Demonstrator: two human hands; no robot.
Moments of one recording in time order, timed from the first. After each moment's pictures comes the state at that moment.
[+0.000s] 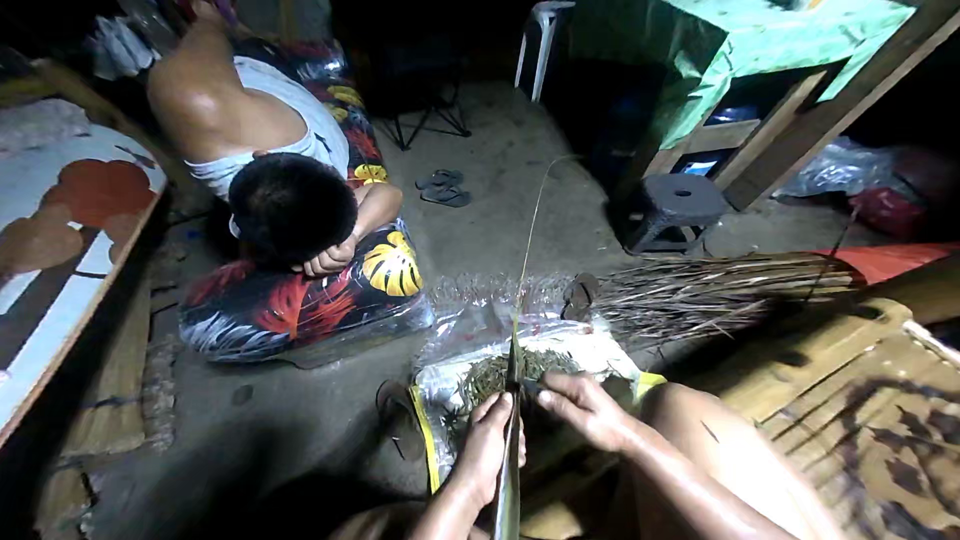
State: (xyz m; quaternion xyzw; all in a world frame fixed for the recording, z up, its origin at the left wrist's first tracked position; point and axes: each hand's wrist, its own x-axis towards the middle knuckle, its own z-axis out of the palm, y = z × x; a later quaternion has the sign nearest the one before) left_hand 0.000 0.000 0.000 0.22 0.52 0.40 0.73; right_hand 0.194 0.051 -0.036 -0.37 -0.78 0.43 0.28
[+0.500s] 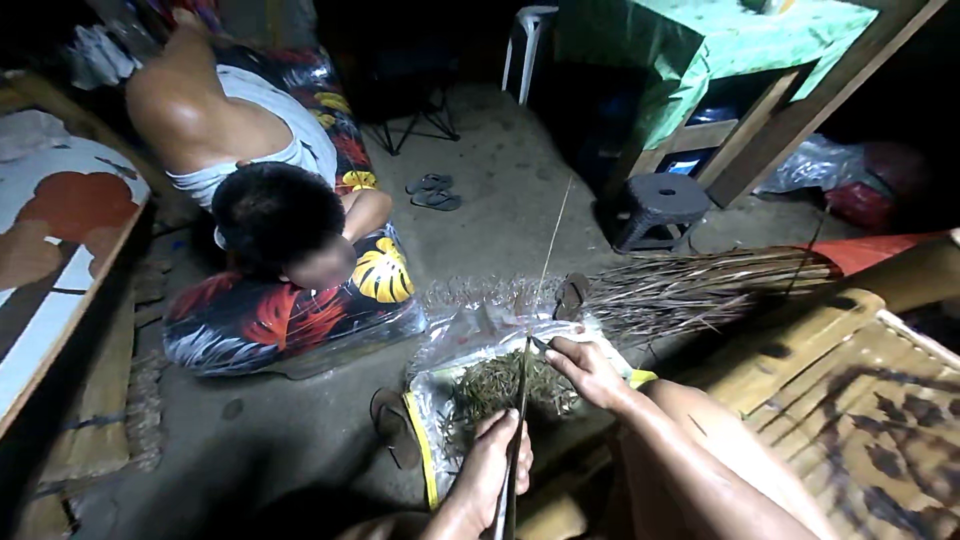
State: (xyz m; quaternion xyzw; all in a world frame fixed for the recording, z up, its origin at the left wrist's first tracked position) left_hand 0.005 -0.012 0.005 0.21 0.44 0.36 0.80; right_hand 0.219 0.087 -0.040 -0.49 -0.76 0.35 0.26
